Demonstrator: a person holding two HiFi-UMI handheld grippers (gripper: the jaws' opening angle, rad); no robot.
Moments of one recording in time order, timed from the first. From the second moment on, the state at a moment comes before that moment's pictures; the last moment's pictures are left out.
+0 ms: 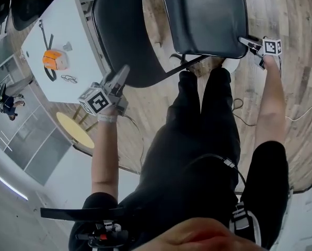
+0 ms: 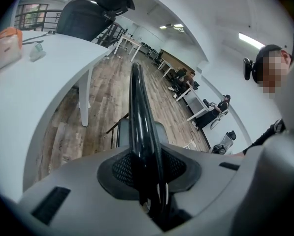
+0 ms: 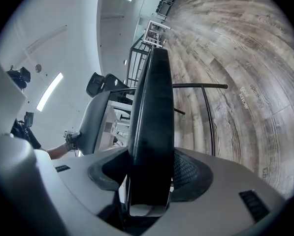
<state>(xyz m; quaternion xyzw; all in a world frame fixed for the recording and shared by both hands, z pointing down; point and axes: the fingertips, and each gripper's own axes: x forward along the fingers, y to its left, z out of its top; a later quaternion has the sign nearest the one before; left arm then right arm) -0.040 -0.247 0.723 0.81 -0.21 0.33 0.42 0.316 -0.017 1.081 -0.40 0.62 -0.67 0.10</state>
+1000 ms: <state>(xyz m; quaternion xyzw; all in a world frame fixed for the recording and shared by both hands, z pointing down) -0.034 -0.277 0.702 0.84 -0.34 0.33 0.26 0.409 -0.006 1.080 -0.48 0.66 -0.57 -0.04</state>
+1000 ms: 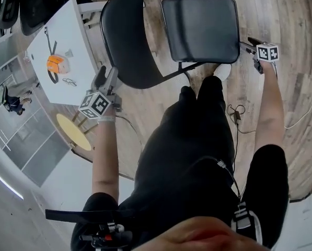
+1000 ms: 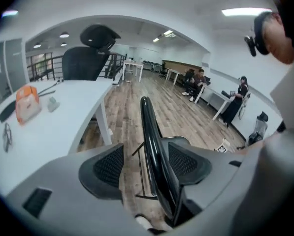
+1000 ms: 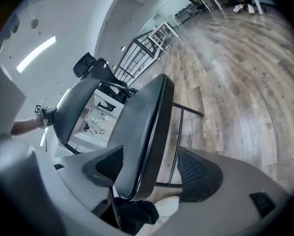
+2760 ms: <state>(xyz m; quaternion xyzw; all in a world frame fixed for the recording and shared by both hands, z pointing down) 0.062 0.025 0.306 1.00 -0.05 0.02 0.05 0.102 0.059 0.305 -0.49 0.87 -0.04 0.03</state>
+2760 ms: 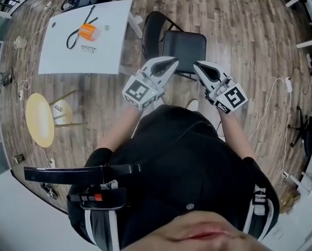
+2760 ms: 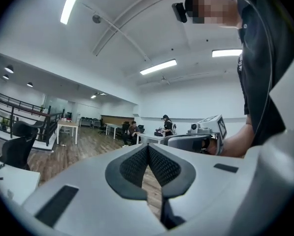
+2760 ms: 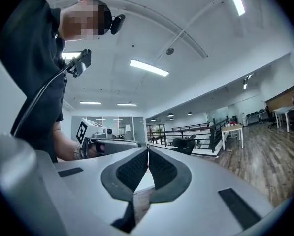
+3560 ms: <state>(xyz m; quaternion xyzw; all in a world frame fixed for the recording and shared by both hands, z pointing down) 0.081 0.025 0.310 1.00 -0.04 0.01 0.05 0.112 0.049 0.305 -0.49 0.87 -0.04 0.01</state>
